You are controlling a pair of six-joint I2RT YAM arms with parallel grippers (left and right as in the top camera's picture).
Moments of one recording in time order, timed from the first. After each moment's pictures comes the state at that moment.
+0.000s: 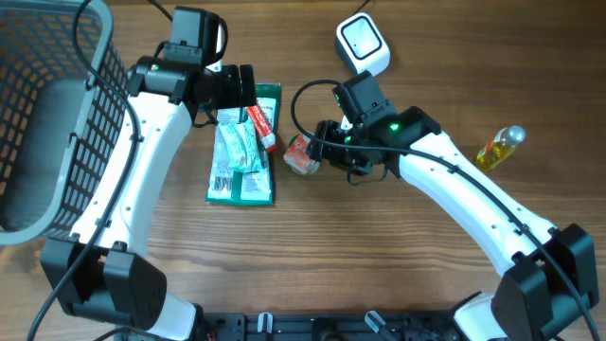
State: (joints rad) left arm -0.20 1.69 1.58 -0.96 -0.06 -0.26; right arm 0.56 1.65 1.30 -0.78 -0.28 0.81
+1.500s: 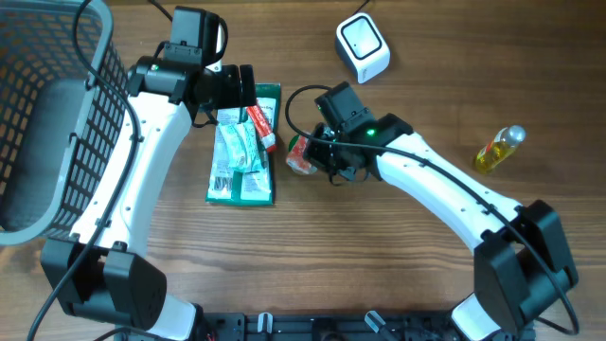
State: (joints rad) left arm -0.20 1.69 1.58 -0.96 -0.06 -0.26; right arm 0.60 1.74 1.26 -0.64 -0.23 1.05
